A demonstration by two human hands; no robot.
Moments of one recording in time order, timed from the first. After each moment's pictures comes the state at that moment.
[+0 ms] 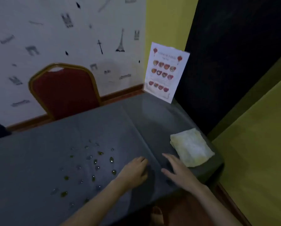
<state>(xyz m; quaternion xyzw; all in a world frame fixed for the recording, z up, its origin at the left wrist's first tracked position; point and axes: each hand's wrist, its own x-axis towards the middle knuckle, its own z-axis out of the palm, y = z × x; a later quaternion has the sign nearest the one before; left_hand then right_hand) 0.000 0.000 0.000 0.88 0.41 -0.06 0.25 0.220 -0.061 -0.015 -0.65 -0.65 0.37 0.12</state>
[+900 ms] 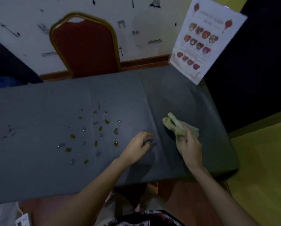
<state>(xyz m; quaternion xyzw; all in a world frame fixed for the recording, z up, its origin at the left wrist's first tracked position) 0.026 0.002 -0.019 0.69 0.57 0.17 0.42 0.244 -0.008 -0.024 -0.66 -0.61 0.25 0.35</state>
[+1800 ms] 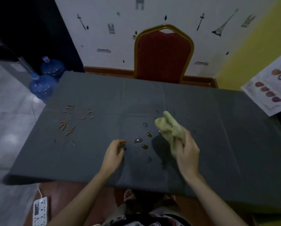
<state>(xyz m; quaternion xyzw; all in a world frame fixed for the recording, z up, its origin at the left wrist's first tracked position) -0.351 -0.109 -0.048 0.48 0.73 0.35 0.35 -0.106 -0.043 0.027 -0.58 -0.68 0.24 0.39</state>
